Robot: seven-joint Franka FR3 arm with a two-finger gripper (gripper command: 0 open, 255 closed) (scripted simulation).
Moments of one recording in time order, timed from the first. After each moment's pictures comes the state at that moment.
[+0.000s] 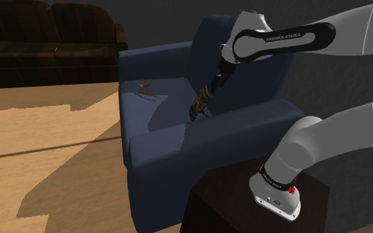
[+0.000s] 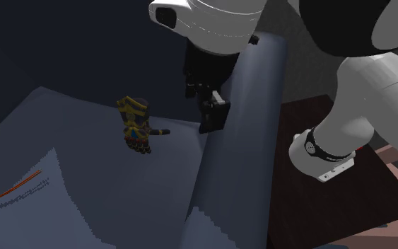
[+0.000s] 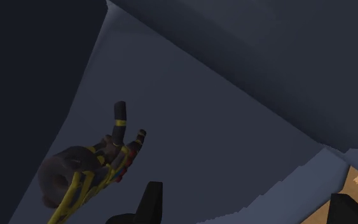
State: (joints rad) arm -0.09 -0.59 -0.09 -2.56 -0.01 2.14 -0.24
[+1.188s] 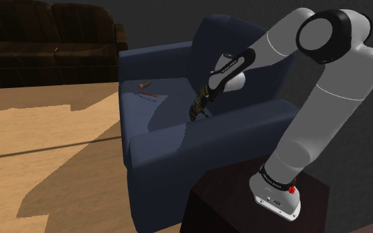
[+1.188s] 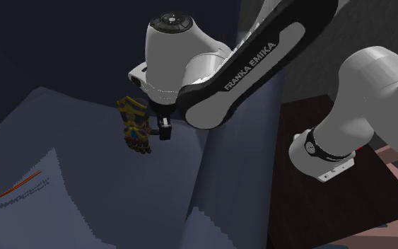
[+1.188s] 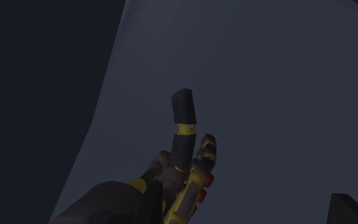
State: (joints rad) arm -0.15 0.05 -0.20 -2.50 0.05 2.77 -0.37
